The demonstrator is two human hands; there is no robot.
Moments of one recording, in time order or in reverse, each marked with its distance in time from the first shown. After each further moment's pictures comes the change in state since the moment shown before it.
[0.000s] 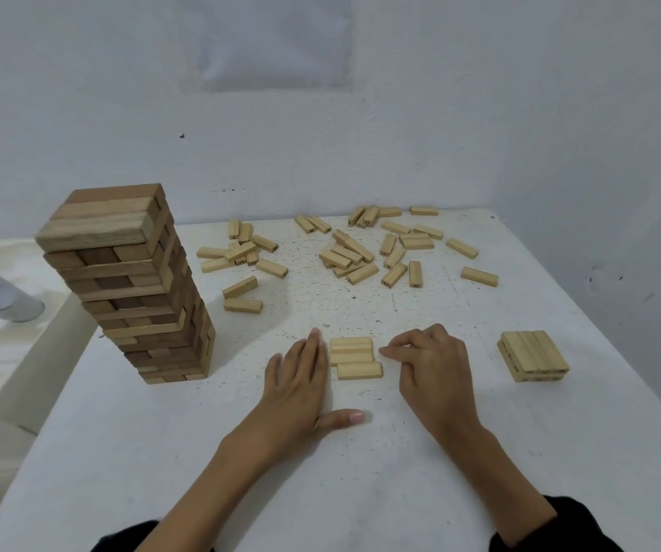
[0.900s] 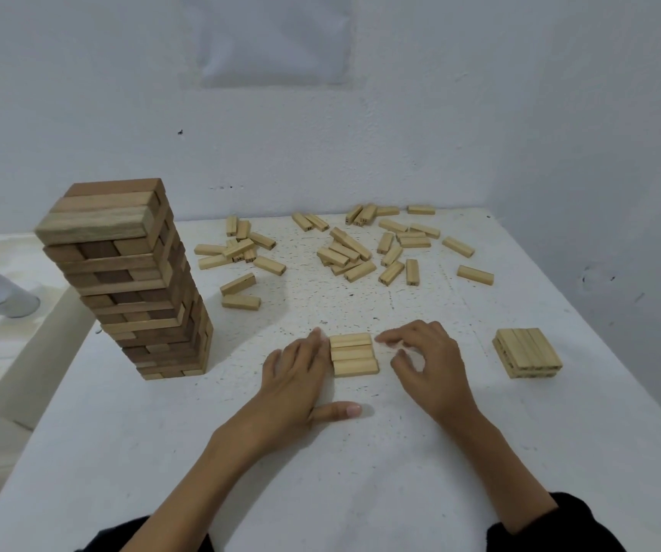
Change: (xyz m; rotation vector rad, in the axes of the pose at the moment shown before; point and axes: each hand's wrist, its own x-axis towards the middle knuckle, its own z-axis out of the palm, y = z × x) left_hand -0.002 -0.006 -0.003 -0.099 0.063 0.047; right_hand 0.004 0.007 -0.003 0.479 -0.105 0.146
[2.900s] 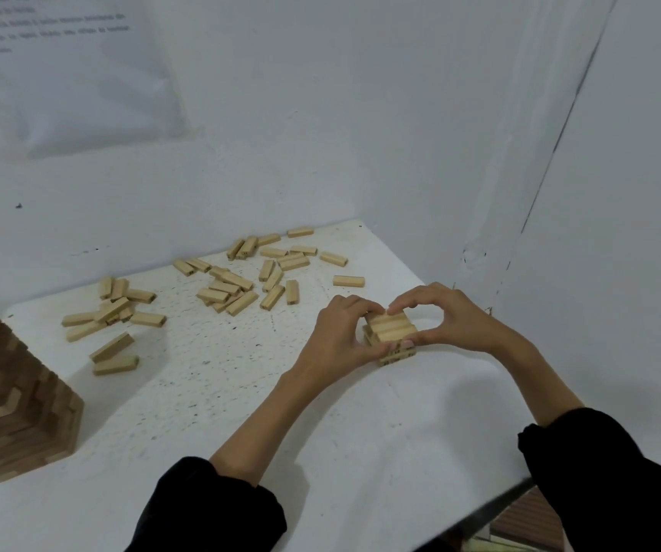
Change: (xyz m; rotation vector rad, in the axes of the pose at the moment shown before) left_hand 0.126 0.160 0.006 -0.356 0.422 0.467; right_hand 0.011 0.094 -0.183 0.004 -0.322 0.143
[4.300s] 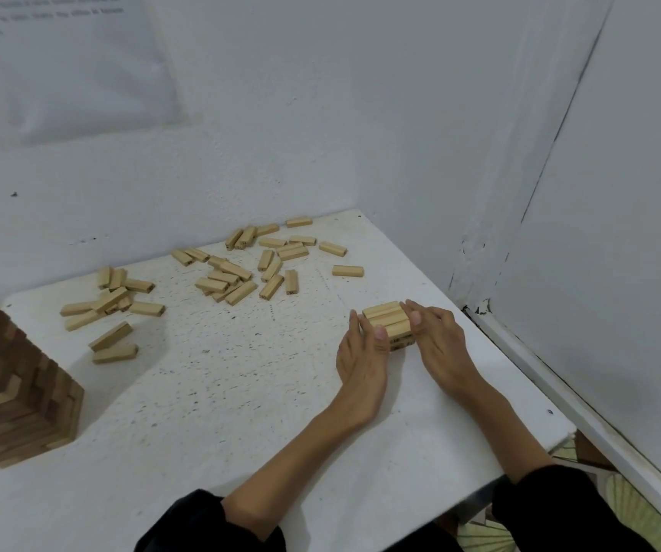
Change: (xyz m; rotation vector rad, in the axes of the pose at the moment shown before) left_hand -0.046 0.052 0.031 -0.461 -0.102 -0.555; right_hand -0.030 -0.007 0.071 0.060 0.416 0.264
